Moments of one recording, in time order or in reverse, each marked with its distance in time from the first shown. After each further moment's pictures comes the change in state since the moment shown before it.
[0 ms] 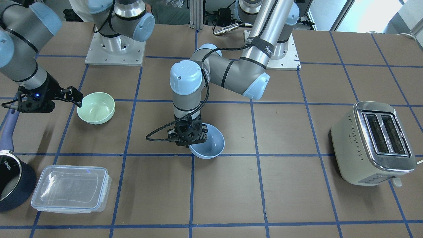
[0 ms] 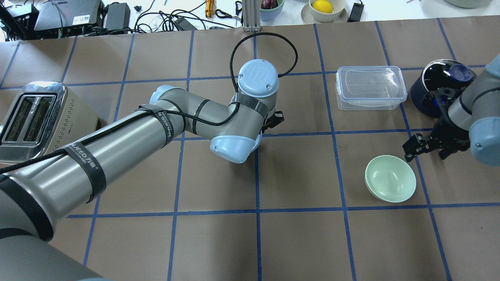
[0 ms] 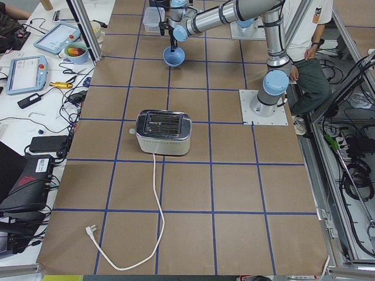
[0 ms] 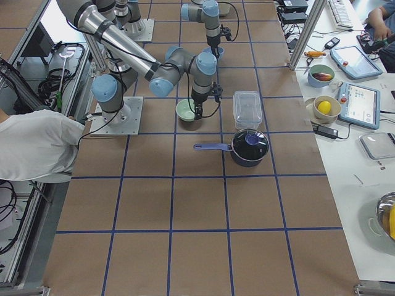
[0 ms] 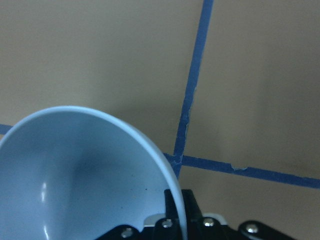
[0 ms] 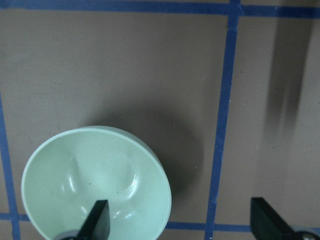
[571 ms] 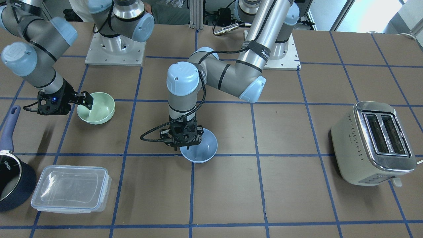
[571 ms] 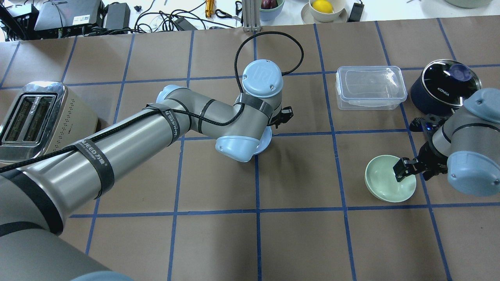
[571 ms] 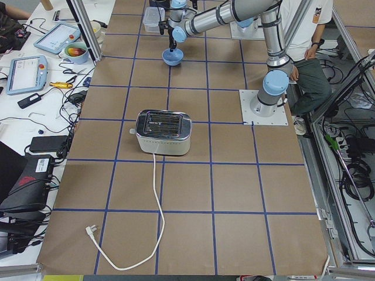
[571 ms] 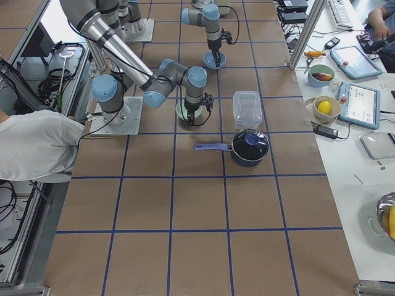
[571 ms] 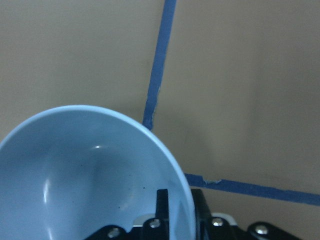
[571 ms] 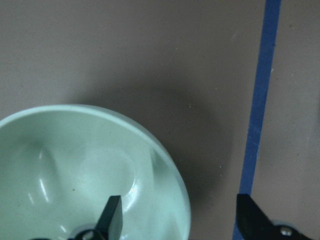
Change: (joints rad) left arm 0.001 0.002 0.032 0.030 -0.054 0.008; right arm -0.012 0.032 0.122 -0.135 0.000 -0.009
